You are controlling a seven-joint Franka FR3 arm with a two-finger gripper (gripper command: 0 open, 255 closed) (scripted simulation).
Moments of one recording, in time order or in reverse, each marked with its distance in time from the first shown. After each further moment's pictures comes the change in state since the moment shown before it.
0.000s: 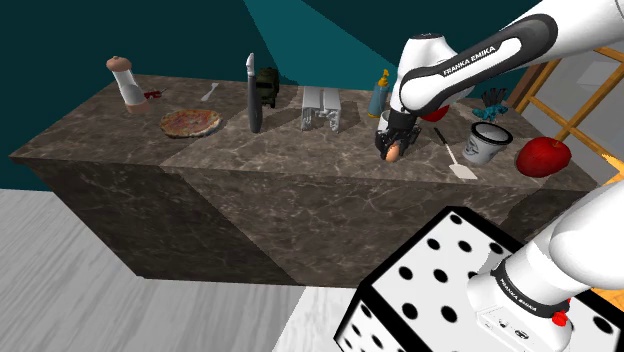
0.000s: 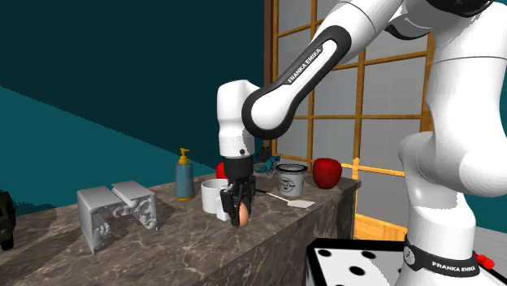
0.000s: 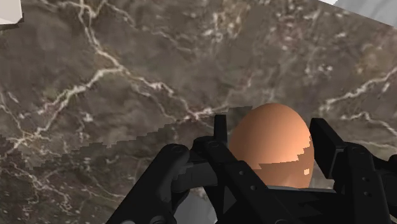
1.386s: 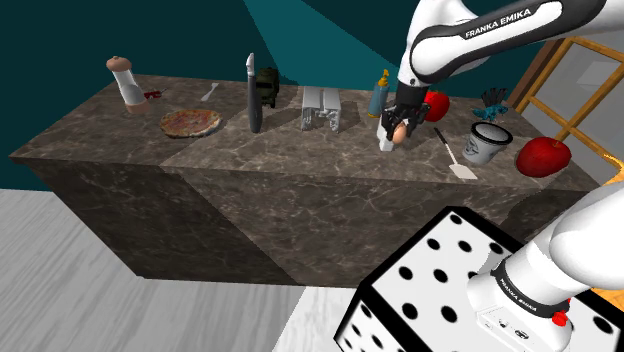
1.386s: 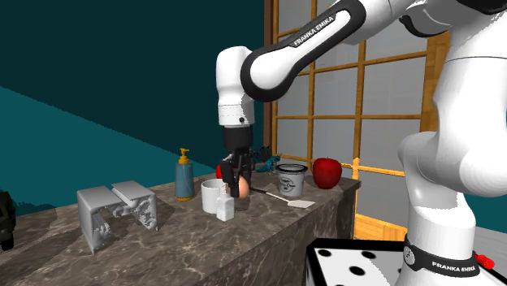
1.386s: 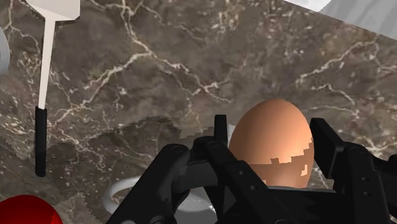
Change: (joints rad) arm 0.003 -0.117 0.002 0.087 0.008 -0.203 -0.010
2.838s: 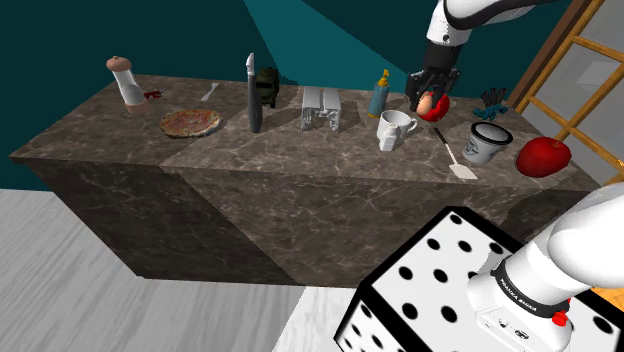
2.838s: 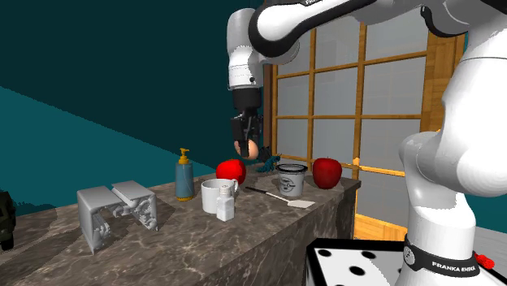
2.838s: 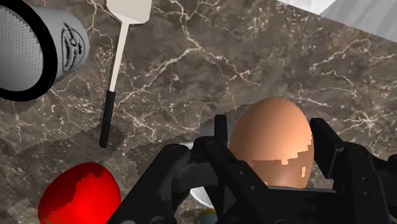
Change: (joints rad) arm -0.030 -0.131 -0.045 0.124 -0.015 -0.252 -0.077
